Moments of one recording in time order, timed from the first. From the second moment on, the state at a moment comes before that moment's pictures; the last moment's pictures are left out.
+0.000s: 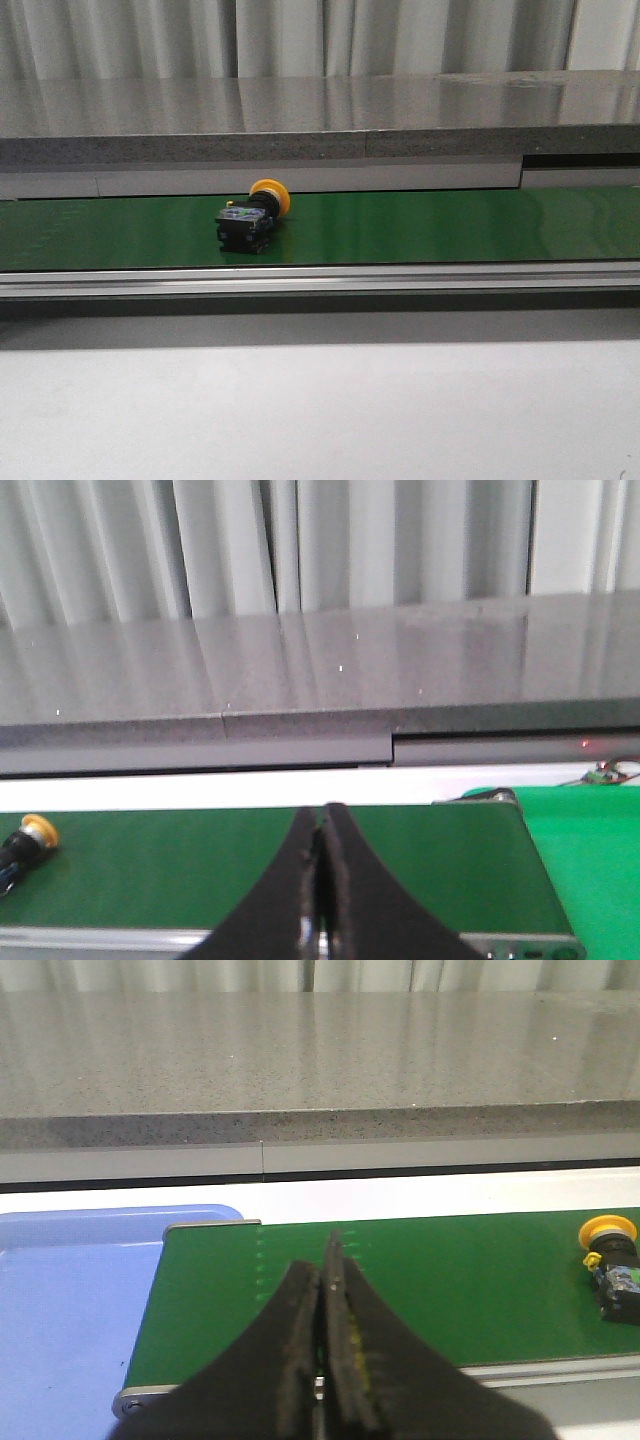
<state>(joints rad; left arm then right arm) -0.08 0.47 -0.29 -0.38 0.08 0.33 0.06 0.12 -0.35 0.09 0.32 0.00</state>
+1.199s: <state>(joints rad) -0.08 0.47 -0.29 -0.38 0.08 0.33 0.06 0.95 -0.80 0.23 0.70 0.00</state>
